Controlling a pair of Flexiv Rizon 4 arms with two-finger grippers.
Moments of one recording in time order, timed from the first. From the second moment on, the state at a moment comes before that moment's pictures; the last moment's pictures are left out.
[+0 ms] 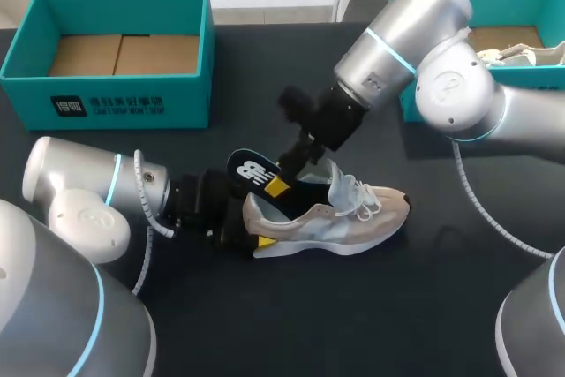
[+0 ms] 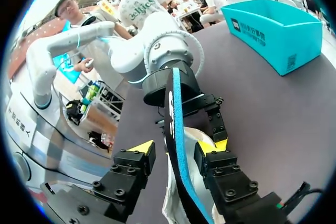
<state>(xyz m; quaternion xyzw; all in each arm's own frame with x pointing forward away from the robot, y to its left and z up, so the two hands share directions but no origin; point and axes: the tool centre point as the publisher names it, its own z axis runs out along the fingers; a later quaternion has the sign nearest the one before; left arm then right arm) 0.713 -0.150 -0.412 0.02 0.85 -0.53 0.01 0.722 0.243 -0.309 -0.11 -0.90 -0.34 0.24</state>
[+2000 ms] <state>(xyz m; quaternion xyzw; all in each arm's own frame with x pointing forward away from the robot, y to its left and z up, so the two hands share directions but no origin) 0.713 -0.150 -0.412 0.02 0.85 -0.53 0.01 0.748 0.282 -0.090 -0.18 -0.76 -0.61 0.16</state>
